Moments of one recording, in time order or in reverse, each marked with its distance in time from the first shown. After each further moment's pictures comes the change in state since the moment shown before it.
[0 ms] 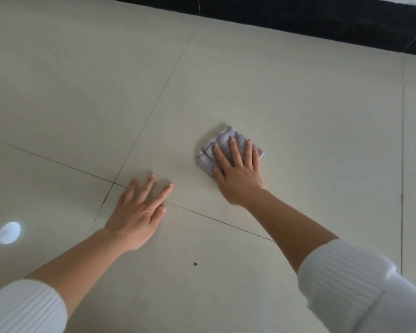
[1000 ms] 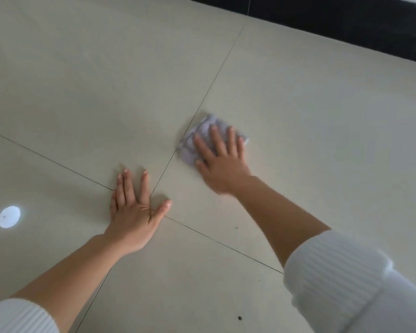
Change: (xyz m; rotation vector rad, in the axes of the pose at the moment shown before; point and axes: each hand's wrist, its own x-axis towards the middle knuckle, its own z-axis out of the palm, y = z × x) left_hand 0.048 -0.082 -0.003 -0.333 0.121 -0.338; right_hand 0.112 -0.109 -0.011 -0.069 -0.079 -0.204
